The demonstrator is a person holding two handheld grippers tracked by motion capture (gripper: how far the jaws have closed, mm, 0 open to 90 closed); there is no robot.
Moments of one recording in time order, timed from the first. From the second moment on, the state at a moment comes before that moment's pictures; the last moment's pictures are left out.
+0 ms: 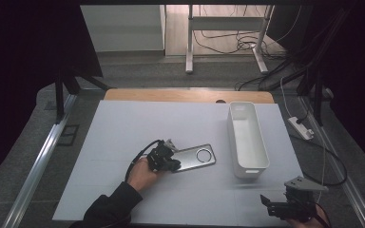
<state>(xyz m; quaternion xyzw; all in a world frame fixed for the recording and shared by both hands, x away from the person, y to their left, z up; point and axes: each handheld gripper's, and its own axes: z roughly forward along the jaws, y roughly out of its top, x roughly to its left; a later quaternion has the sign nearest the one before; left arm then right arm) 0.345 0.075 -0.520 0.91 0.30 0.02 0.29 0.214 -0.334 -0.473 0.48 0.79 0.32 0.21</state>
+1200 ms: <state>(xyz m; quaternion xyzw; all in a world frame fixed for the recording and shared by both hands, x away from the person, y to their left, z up) 0.319 0.049 -0.514 0.91 0.30 -0.01 0.30 0.214 -0.332 -0.473 0.48 0.79 0.31 0.21</state>
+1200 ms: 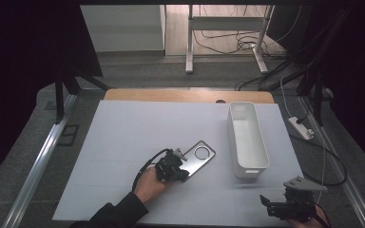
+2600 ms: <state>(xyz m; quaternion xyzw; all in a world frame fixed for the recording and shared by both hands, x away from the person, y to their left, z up) 0.357 0.087 -0.482 0.89 0.37 0.06 0.28 0.214 -0.333 -0.473 0.48 0.79 0.31 0.21</state>
